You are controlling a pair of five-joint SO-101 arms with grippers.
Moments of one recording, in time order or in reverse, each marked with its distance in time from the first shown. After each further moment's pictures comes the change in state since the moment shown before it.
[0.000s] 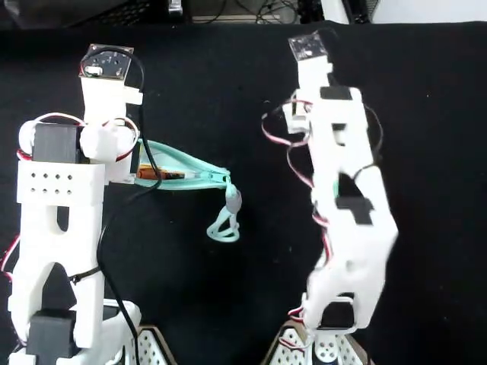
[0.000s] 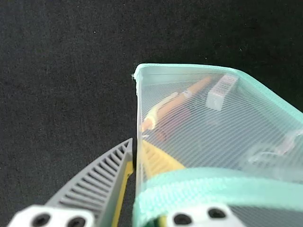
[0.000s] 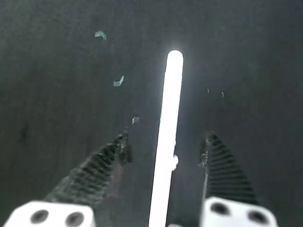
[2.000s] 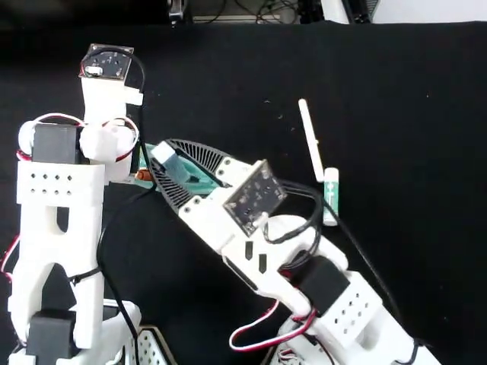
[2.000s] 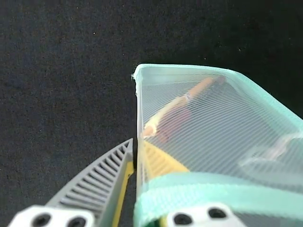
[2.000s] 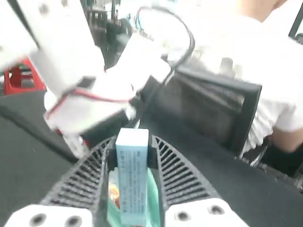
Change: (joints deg) left arm 0.1 0.2 -0.2 0.1 -0.1; right arm -45.9 -99.1 73.8 -35.7 -6.2
